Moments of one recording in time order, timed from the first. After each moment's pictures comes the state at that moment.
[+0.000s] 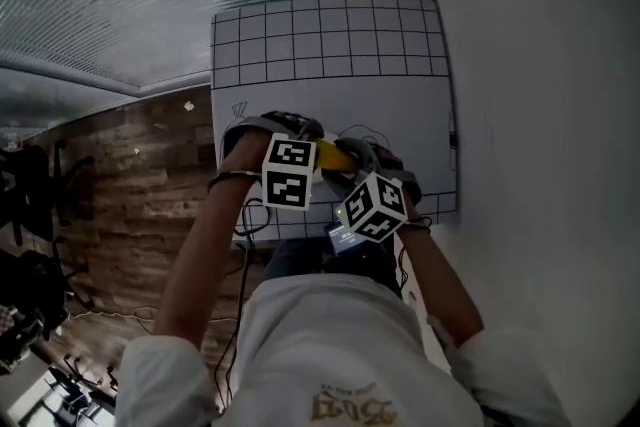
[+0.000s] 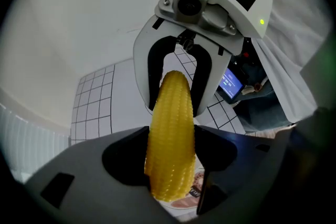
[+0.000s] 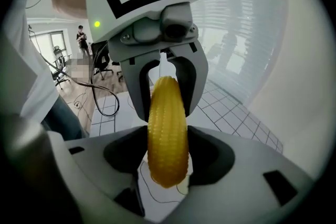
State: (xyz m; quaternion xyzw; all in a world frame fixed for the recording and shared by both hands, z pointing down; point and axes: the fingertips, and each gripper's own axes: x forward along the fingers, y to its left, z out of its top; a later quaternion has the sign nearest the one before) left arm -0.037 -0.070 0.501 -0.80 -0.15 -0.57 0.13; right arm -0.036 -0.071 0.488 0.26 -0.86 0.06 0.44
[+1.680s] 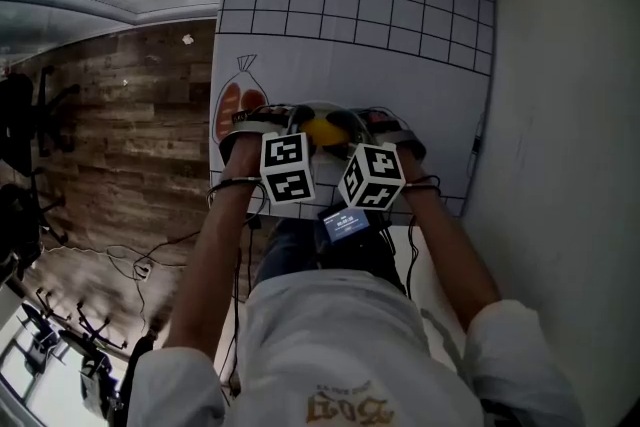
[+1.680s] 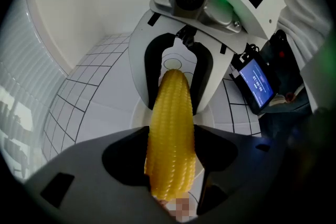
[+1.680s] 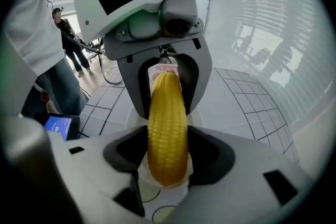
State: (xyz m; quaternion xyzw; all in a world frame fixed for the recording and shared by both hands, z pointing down) left arm -0.066 -0.067 0.590 -0.82 0.02 -0.57 -0.02; right arm -0.065 -0.069 0.579 0.03 -0.86 -0.03 0.50
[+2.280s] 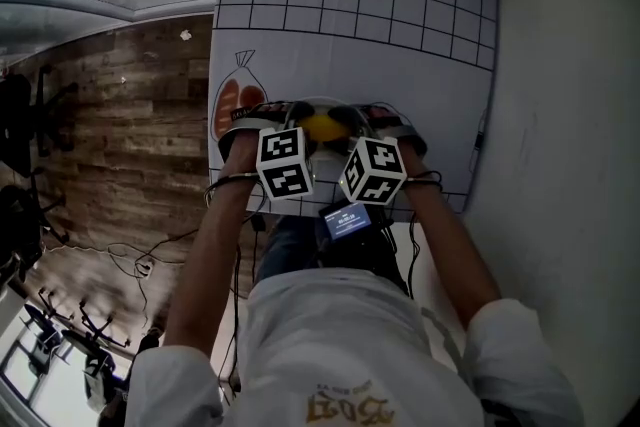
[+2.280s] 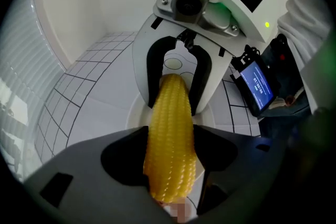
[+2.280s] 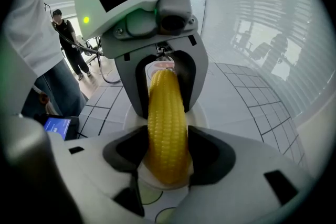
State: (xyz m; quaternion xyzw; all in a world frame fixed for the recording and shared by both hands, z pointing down) left arm -0.067 -0.064 0.599 -0.83 0.02 -0.55 -0.04; right arm -0.063 -0.067 0.591 0.04 -0.86 0.00 0.51
